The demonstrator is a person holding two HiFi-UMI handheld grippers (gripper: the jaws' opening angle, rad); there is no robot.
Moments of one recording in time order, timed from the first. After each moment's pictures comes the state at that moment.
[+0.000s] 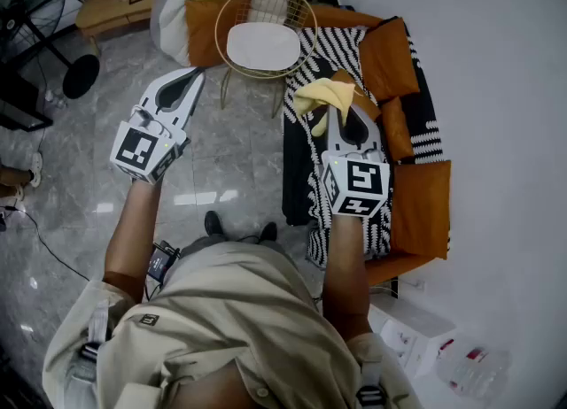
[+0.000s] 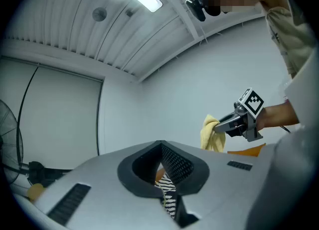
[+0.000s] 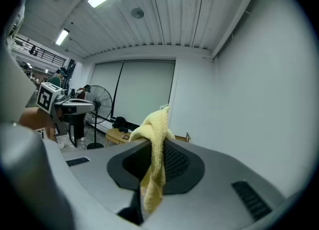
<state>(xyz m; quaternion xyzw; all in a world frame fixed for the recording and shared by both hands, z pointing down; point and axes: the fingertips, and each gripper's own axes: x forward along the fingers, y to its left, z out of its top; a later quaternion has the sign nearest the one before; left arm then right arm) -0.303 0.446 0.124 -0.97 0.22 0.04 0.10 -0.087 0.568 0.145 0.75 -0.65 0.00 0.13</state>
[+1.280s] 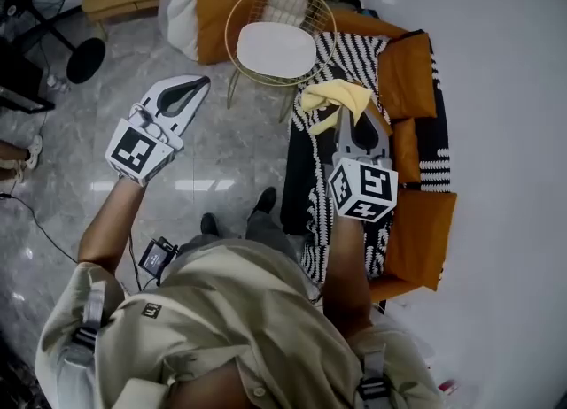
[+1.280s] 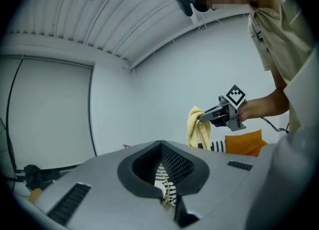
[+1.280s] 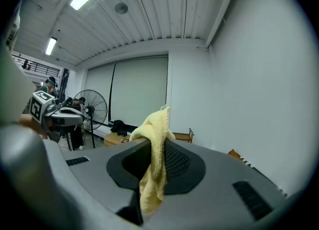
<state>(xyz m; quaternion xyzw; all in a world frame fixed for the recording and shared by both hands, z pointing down) -0.260 0.355 0.179 -0.98 0.19 -0.06 0.08 -0.021 0.451 0.182 0.75 -0.65 0.05 0.09</state>
